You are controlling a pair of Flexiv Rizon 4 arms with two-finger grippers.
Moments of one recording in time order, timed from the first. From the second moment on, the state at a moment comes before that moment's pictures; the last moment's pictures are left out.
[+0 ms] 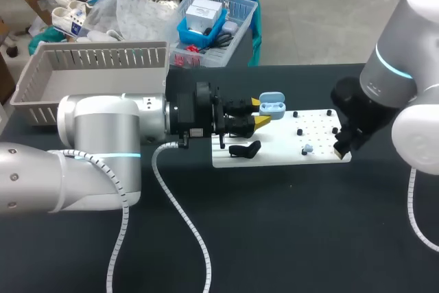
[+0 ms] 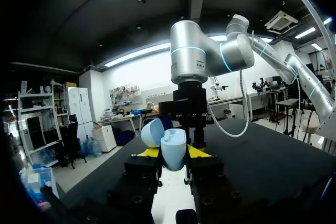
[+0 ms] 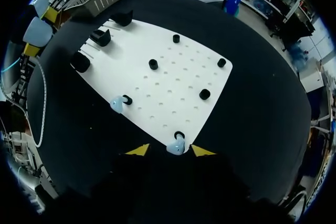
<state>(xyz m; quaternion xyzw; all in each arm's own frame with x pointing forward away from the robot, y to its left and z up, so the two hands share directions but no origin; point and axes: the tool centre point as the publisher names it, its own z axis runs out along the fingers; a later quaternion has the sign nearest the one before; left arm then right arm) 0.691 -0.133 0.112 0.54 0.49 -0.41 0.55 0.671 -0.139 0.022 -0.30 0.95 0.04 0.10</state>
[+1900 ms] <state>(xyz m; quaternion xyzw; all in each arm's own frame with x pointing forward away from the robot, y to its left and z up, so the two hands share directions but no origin) 0.691 -0.133 0.111 0.54 0.49 -0.41 0.55 0.677 -0.138 0.020 -0.25 0.96 0.04 0.08</state>
